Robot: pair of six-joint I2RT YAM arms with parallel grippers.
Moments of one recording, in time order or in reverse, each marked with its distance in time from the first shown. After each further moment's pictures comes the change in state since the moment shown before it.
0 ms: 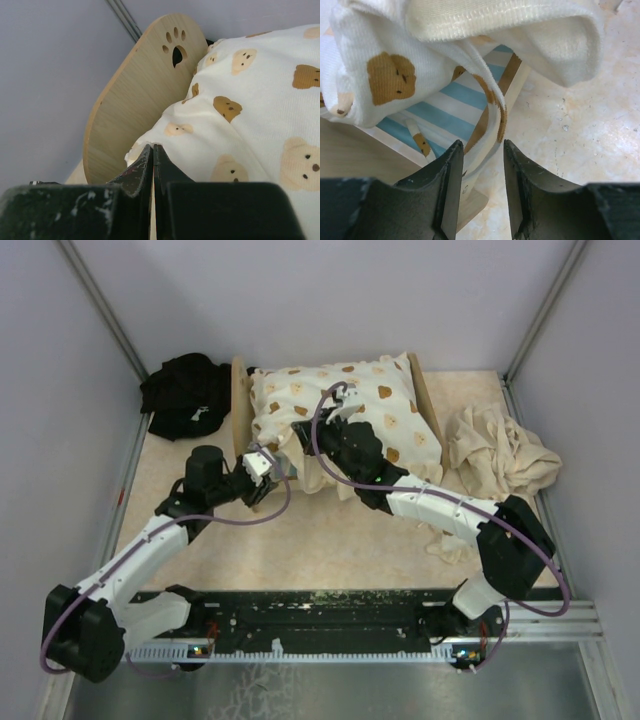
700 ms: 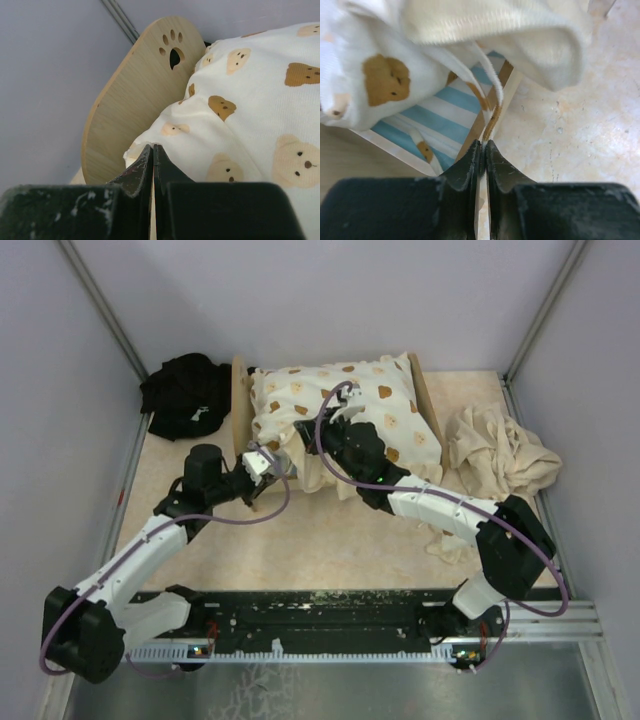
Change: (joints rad) left arm -0.004 0.018 0.012 -0.009 0.028 0.013; right arm -0.015 0.000 -0.014 0.024 -0.008 0.025
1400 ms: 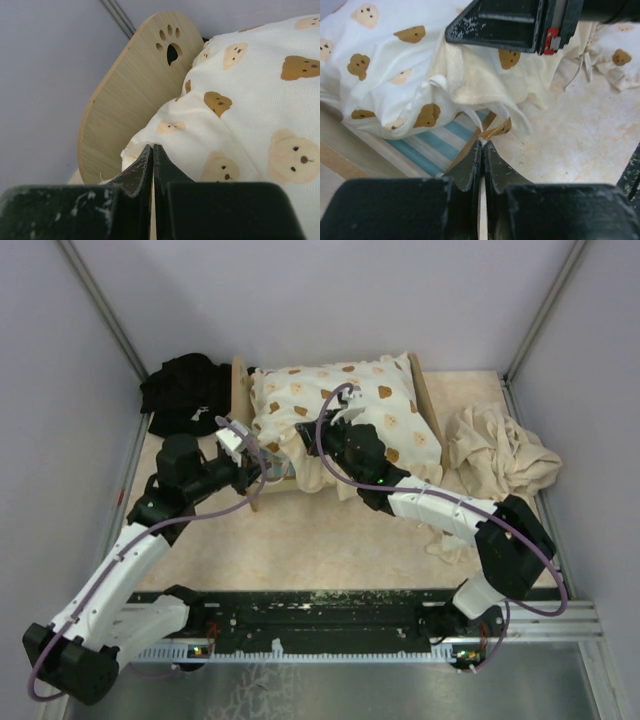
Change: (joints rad) left arm 0.000 -0.143 0.157 -0.122 -0.012 -0.317; right arm -0.005 0.000 -0.024 0.014 -0.002 0.008
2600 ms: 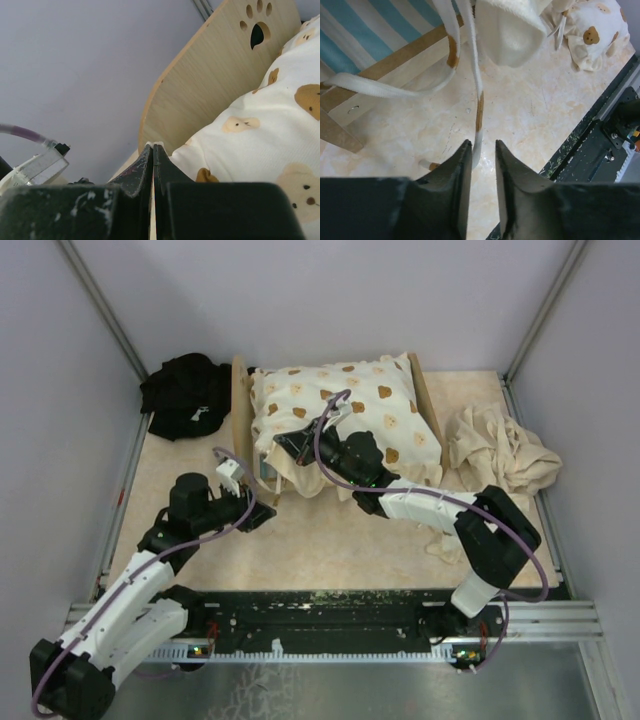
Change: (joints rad) left arm 0.000 -0.150 -0.305 -0.004 0.024 -0.399; right arm 0.000 0.087 -0.043 0.256 -0.282 0.138
